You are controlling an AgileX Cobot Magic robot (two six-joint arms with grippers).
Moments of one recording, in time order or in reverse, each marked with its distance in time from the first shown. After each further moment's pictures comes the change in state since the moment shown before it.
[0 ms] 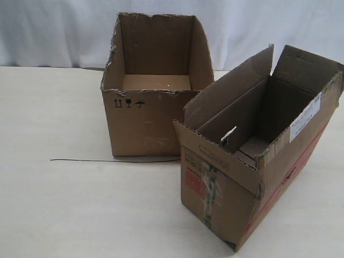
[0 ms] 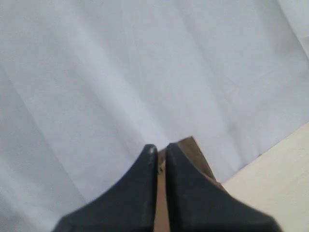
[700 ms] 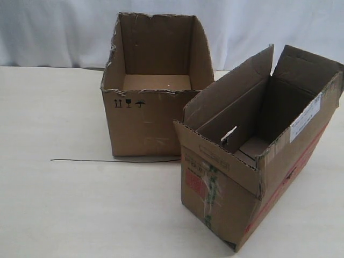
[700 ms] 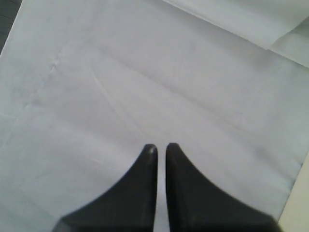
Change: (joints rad) left arm 0.000 0.000 0.000 0.000 0.000 0.000; right arm 0.000 0.000 0.000 0.333 -0.204 0.136
